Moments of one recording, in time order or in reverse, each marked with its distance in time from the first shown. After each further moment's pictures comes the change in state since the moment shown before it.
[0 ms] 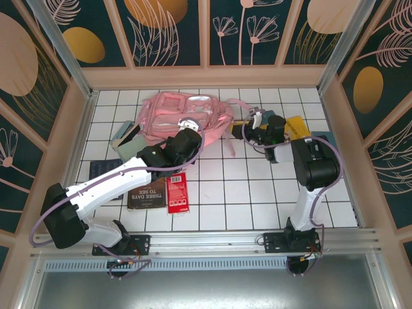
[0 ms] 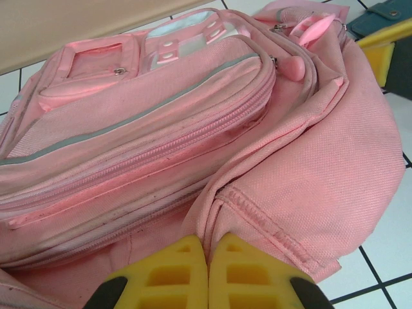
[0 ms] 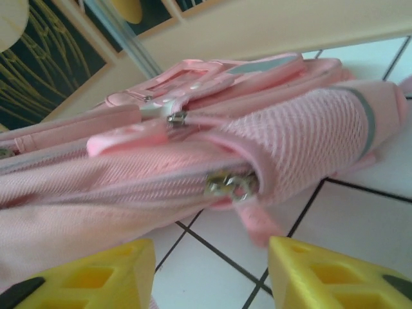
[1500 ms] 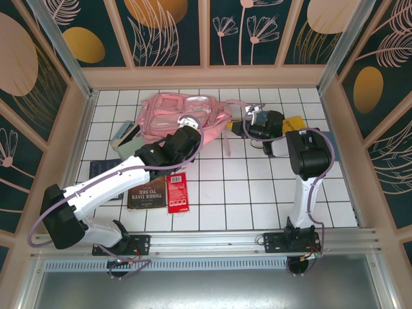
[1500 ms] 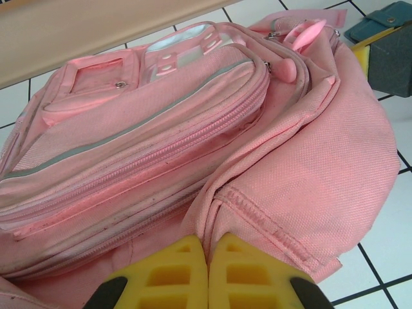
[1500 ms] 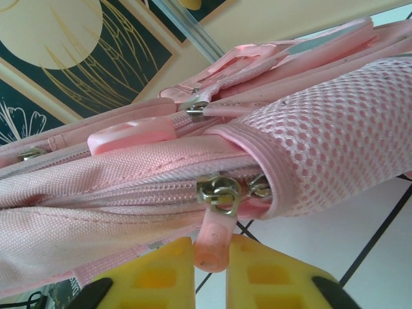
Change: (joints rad) left arm 0.003 -0.003 0.035 -0.027 -0.003 0.023; right arm -0.014 0.152 0.115 0.109 -0.242 0.205
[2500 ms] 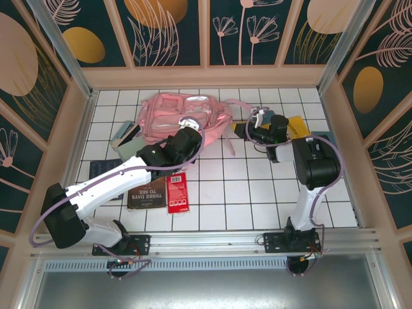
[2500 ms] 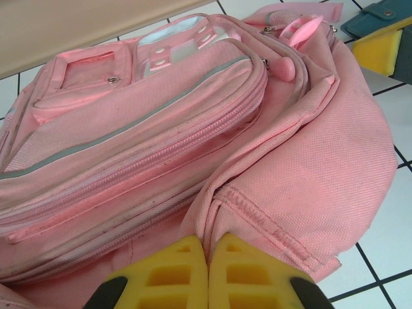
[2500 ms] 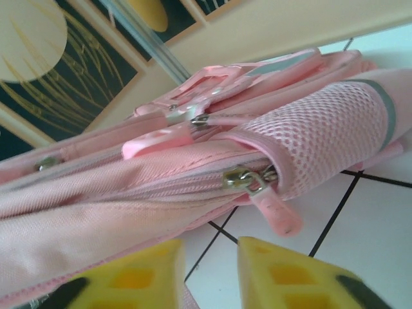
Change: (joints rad) left arm 0.000 0.008 -0.019 0.021 0.016 -0.008; right arm -0.002 -0.150 -0.127 -0.054 0.164 -0.084
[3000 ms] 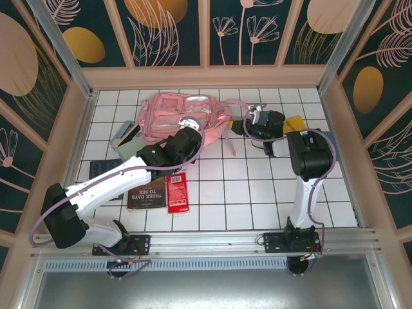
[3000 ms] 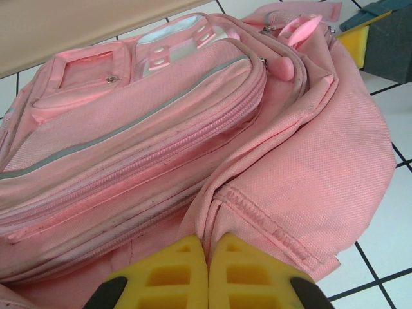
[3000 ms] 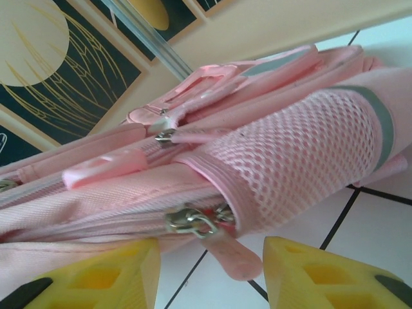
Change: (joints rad) left arm 0.000 0.000 0.000 -0.002 0.003 0.000; right arm -0.001 0.146 0.123 0.034 -0.058 0.053
